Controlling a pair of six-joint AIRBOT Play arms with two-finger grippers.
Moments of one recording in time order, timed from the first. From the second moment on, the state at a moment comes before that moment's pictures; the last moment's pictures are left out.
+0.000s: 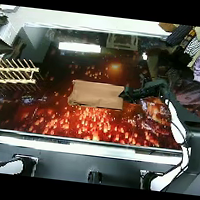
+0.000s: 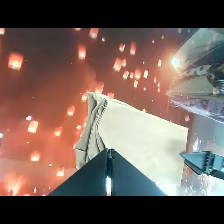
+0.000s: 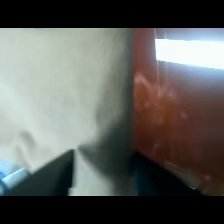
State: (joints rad) left arm 0.30 -1.32 1.80 1.01 -1.48 -1.75; right arm 0.03 -1.89 1.40 2.47 -1.11 -1.83
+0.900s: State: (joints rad) left arm 0.30 -1.32 1.80 1.01 -1.48 -1.75; right arm -0.19 -1.82 1.97 2.31 -0.98 -1.52
